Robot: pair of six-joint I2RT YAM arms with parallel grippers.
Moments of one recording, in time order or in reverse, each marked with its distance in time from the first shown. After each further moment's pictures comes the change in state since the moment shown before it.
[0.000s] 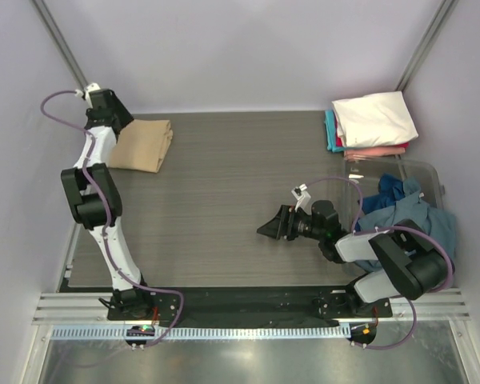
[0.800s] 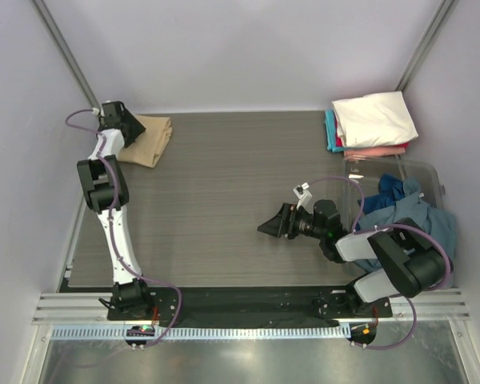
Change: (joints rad) left arm 0.018 0.373 0.241 -0.068 0.222 -0.168; right arm -0.021 0.008 -0.006 0.053 -0.023 0.027
